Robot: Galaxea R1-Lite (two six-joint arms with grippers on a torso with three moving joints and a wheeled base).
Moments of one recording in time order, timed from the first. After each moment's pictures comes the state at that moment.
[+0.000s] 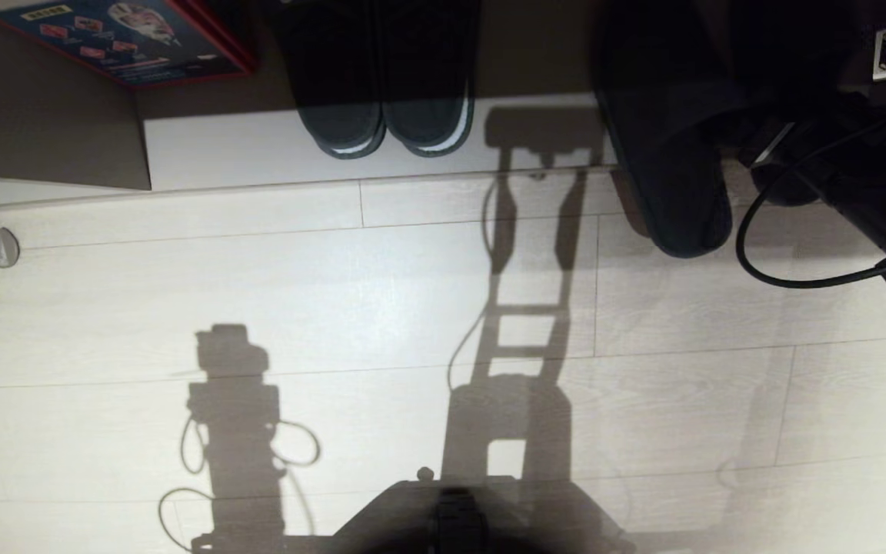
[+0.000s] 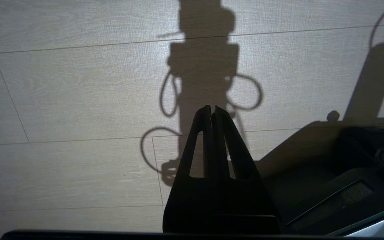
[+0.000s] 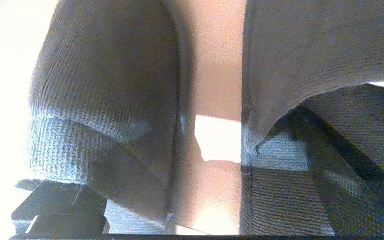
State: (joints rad) left arm 0.00 0.00 0.00 0.00 0.00 -0.01; right arm 0.00 1.74 -1.13 -1.12 0.32 0.03
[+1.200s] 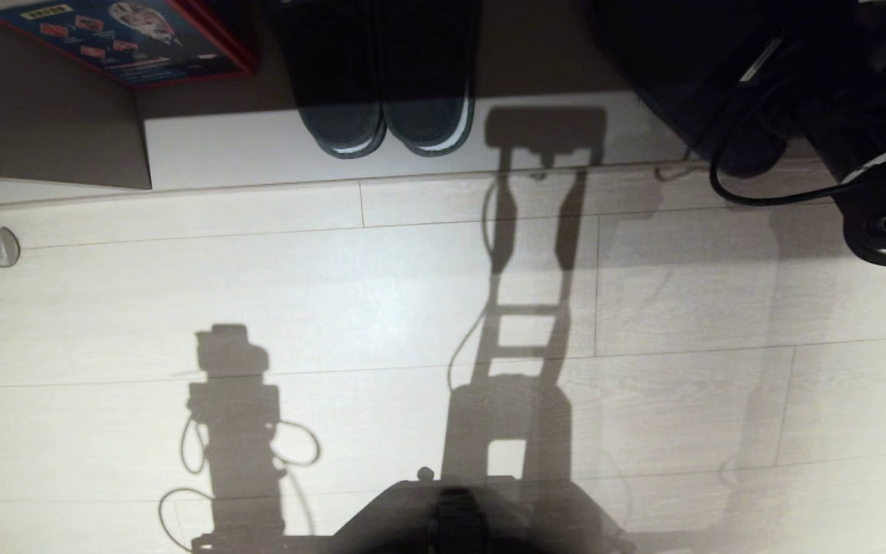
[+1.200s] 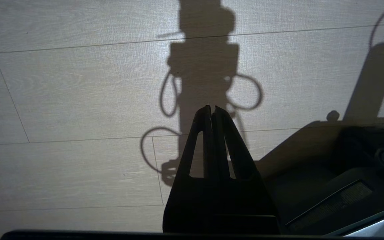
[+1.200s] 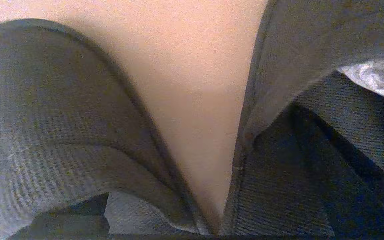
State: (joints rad) left arm 0.00 0.00 0.00 0.00 0.00 -0.01; right arm 0.04 1.87 -1.50 -1.04 0.08 -0.01
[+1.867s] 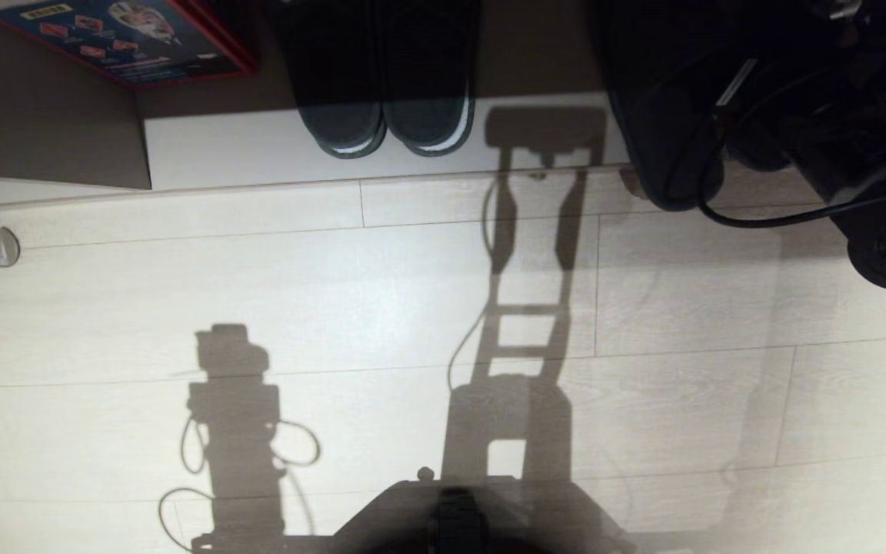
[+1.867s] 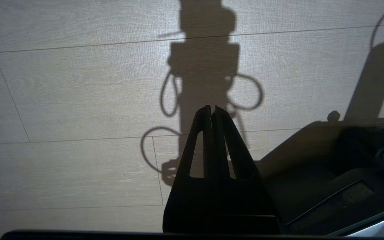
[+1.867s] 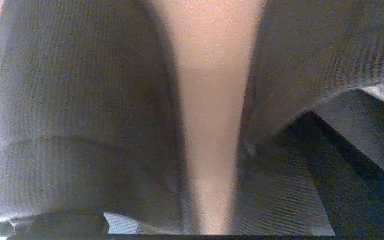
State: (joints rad) left arm 0.00 0.00 0.00 0.00 0.00 -0.01; right arm 0.15 1.78 -1.36 -0.98 -0.04 -0.05
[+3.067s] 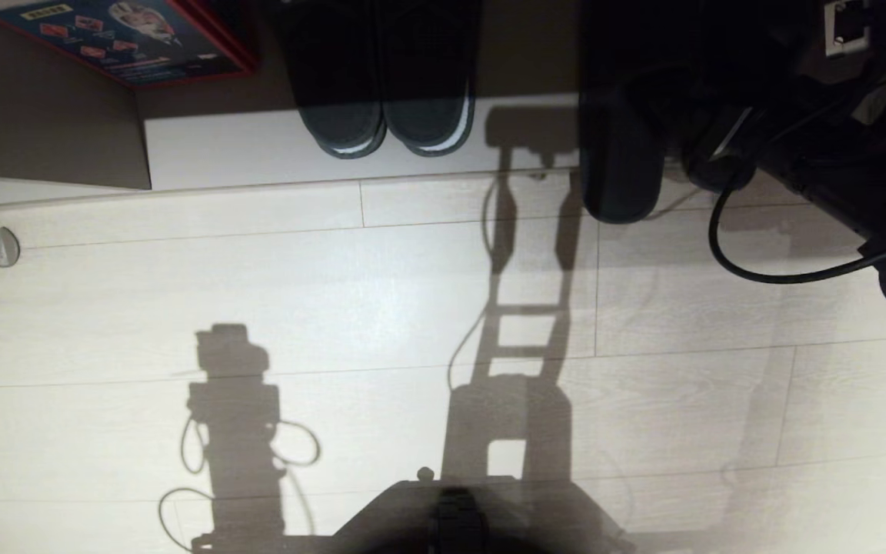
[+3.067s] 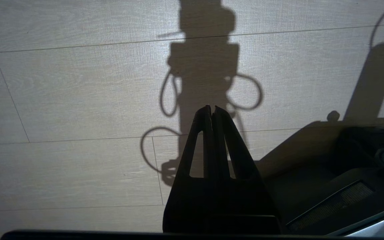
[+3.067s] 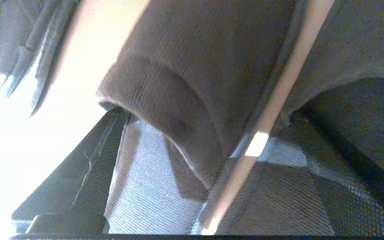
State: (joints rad) left arm 0.00 0.00 0.00 0.00 0.00 -0.01; right arm 0.13 1.70 -1.21 -0.95 0.34 -0.01
